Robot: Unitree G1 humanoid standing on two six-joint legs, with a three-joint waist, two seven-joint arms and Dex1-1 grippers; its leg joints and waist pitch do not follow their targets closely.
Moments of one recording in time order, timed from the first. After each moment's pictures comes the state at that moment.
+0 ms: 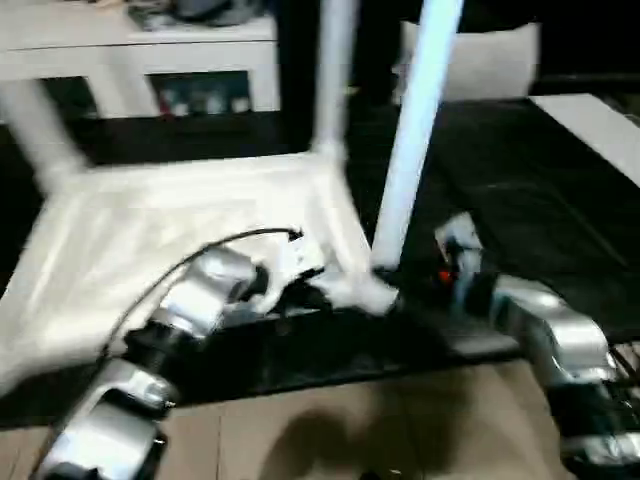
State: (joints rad) left arm -0.63 0.25 -0.33 0.50 0.09 0.36 -1.04; right arm -0.40 -0.30 -0.01 0.24 0.30 0.52 0.76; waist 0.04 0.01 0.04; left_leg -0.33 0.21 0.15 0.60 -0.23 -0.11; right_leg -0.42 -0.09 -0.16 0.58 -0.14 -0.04
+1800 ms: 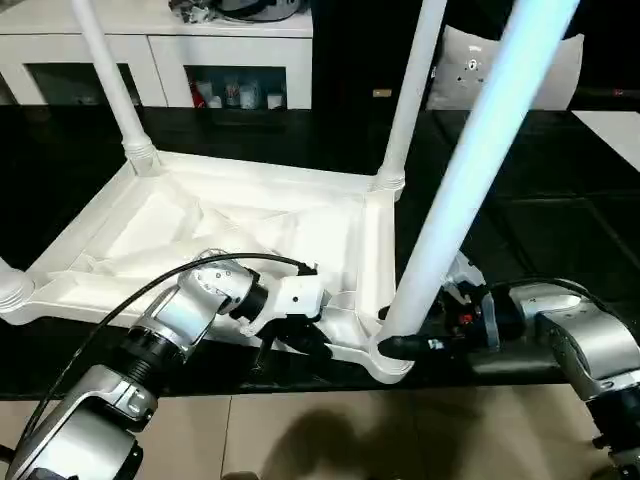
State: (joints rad) left arm -0.61 0.41 -0.47 0.47 0.05 0.04 -1.43; right arm -0.35 -0.57 0.21 0.14 0.34 0.46 1.37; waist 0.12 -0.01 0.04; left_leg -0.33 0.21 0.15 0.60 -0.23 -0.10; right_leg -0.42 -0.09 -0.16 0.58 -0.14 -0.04
